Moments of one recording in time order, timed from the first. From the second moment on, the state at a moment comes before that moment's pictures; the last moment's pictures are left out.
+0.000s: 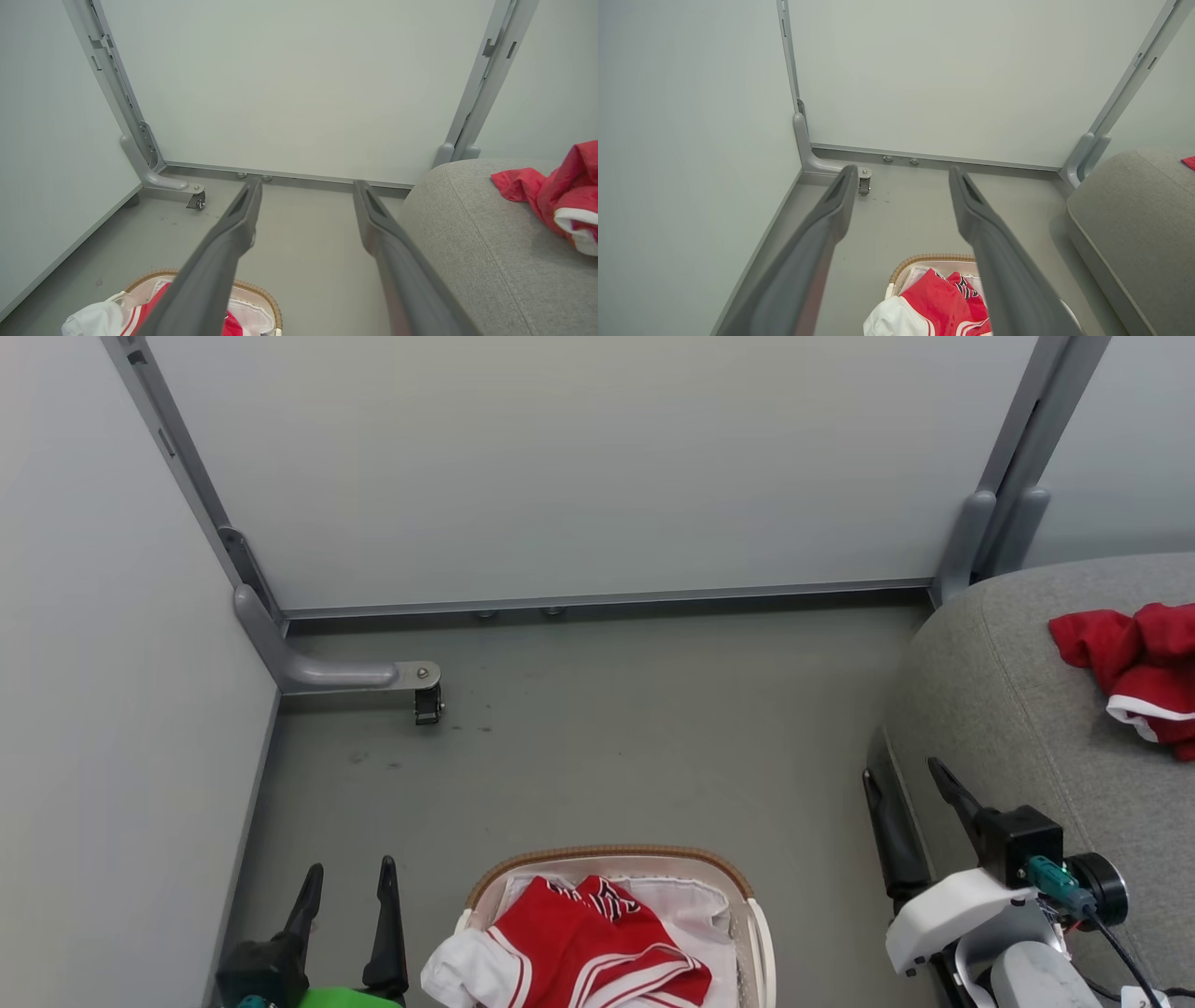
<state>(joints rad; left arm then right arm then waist) 0.06 0.11 -0.20 0.25 -0.33 0.01 -0.26 -0.15 -0.05 0.03 0.39 0.08 0.13 -0.26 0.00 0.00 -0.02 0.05</state>
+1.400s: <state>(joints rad) -0.01 0.08 -0.19 0.31 -0.23 -0.04 -0.26 -0.15 -0.05 0.00 0.33 0.08 0.13 -0.26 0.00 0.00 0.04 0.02</state>
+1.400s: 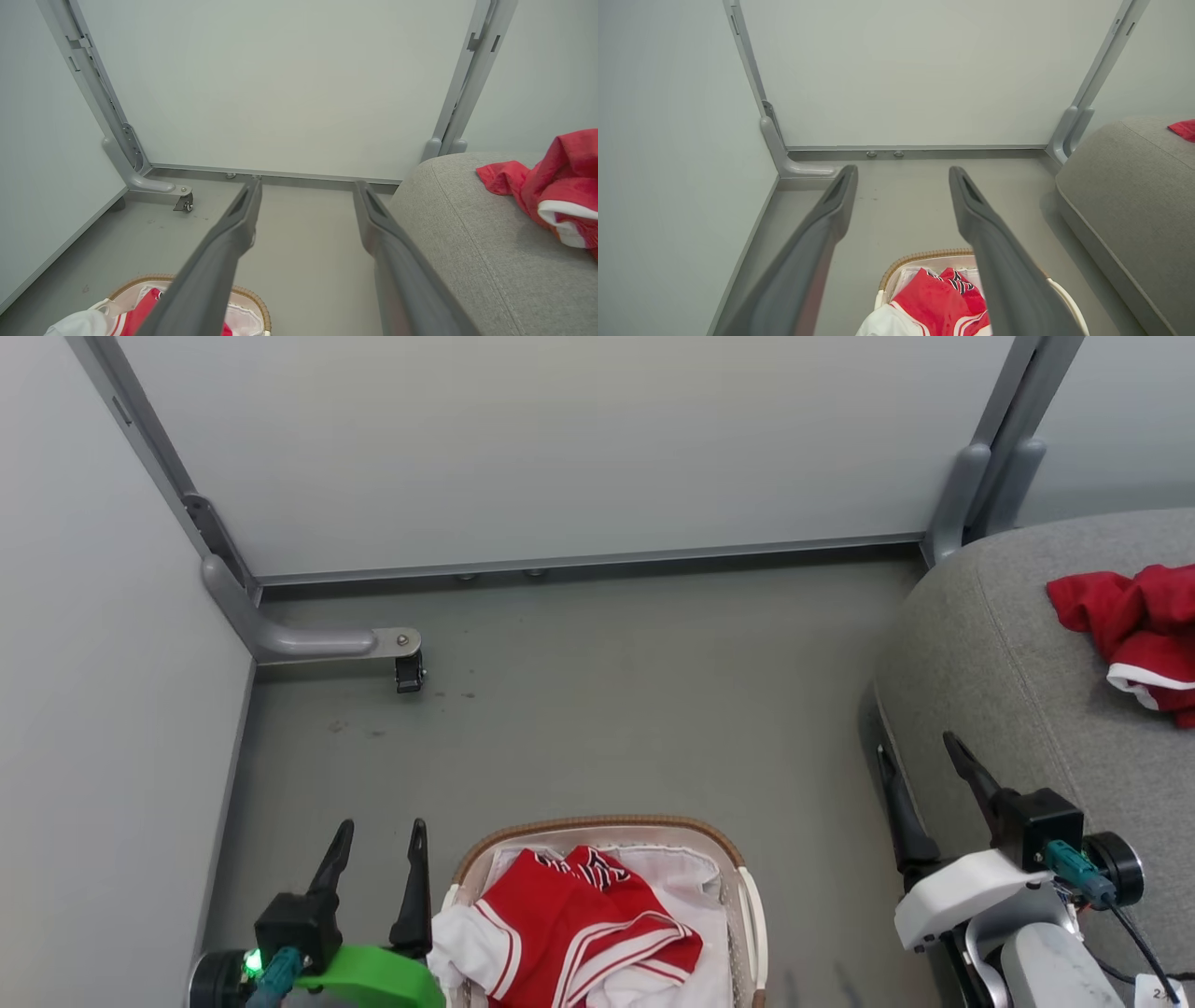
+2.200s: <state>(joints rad) -0.52 0.07 -0.49 1.00 0.01 -0.07 -0.13 -0.39 -0.05 0.04 0.26 0.09 0.13 -0.26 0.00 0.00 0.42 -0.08</state>
